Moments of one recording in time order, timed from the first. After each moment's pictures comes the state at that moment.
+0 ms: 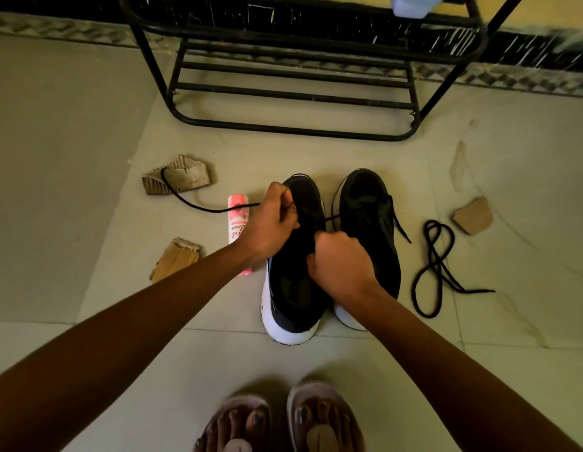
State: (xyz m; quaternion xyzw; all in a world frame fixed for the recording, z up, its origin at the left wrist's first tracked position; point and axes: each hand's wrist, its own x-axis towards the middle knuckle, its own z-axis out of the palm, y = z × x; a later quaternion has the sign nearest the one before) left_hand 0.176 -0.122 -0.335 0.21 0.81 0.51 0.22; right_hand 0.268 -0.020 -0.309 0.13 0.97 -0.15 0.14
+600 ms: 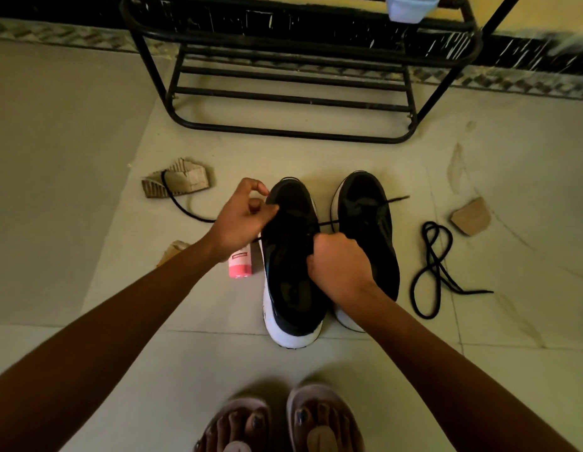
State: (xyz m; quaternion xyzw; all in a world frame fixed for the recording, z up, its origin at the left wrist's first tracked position) left_hand 0.158 -0.152 -0.324 0.17 0.81 0.51 0.24; right_hand 0.267 -0.020 -0.309 0.15 0.97 -0.15 0.15
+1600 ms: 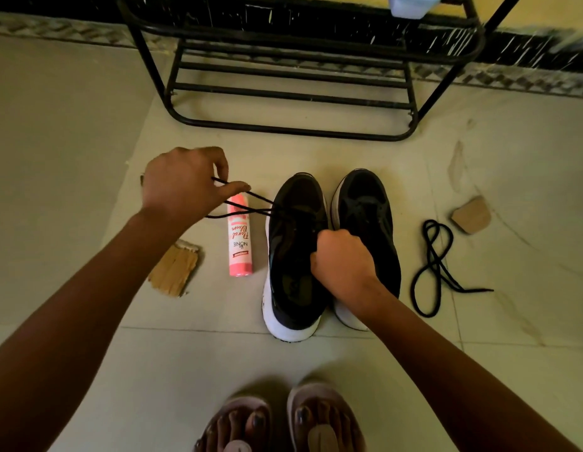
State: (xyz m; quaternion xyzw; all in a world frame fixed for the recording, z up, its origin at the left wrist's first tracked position) left_hand 0.125 -0.186 -0.273 0.22 0.96 0.14 -0.01; right_hand 0.264 -0.018 -0.305 0.17 0.96 -0.14 0.17
